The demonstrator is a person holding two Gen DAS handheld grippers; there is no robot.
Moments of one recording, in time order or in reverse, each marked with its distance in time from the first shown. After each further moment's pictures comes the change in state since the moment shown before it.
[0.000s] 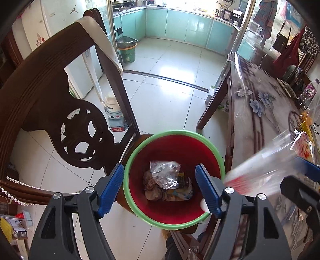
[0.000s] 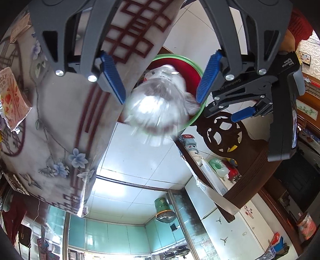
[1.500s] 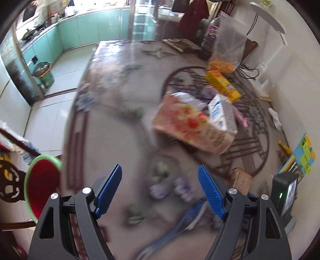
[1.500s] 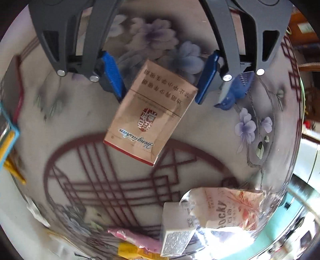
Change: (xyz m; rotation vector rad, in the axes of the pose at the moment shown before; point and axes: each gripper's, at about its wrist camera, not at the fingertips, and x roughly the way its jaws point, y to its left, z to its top) left arm -0.038 -0.356 -0.040 0.383 0.066 -0.338; right arm -0.078 -0.327 -0.207 0.575 0.137 -0.438
